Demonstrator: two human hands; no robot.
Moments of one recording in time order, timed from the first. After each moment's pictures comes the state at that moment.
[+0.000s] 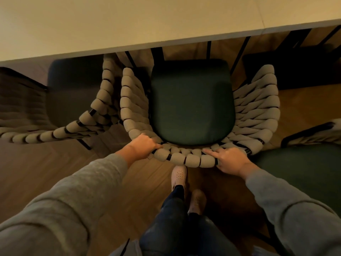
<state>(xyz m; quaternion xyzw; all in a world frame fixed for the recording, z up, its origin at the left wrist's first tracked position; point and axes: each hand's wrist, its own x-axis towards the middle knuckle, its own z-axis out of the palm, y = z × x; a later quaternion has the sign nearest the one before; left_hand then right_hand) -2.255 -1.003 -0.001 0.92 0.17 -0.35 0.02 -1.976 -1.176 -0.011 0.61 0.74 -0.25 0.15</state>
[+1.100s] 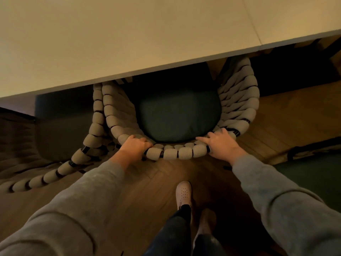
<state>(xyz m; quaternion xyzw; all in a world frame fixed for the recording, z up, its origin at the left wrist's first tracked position) -2.250 -0.880 -0.028 0.90 0.26 -0.33 0.06 -1.966 -1.030 -0.030 0.66 0.70 -0.19 0.20</state>
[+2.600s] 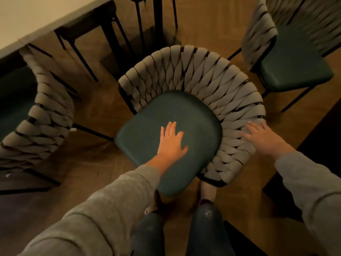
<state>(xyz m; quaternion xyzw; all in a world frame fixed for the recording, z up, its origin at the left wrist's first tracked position) -1.793 -1.507 -0.004 0.97 0.11 -0.15 0.17 -1.633 -1.771 0.049 0.81 0.40 -0.24 0.36</state>
